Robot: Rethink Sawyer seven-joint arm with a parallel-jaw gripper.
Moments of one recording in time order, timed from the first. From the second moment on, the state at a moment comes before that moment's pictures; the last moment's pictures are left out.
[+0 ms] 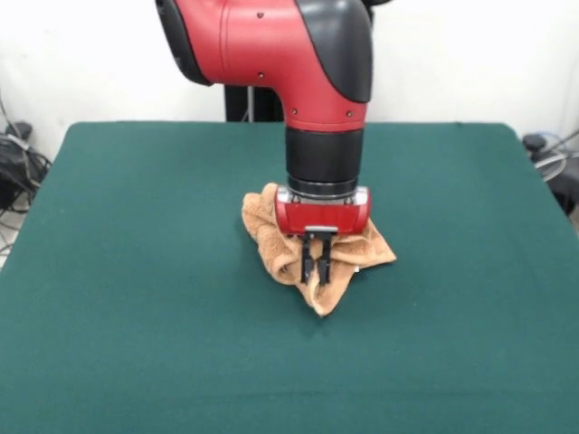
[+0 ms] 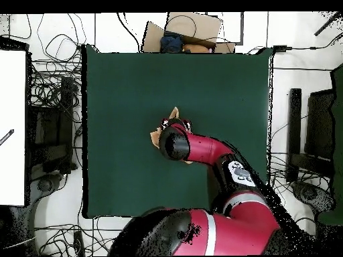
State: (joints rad) arm -0.35 -0.44 0.12 1.70 -0.12 0.01 1.57
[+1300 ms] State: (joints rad) arm -0.19 -0.75 0.11 1.90 -0.04 0.22 1.57
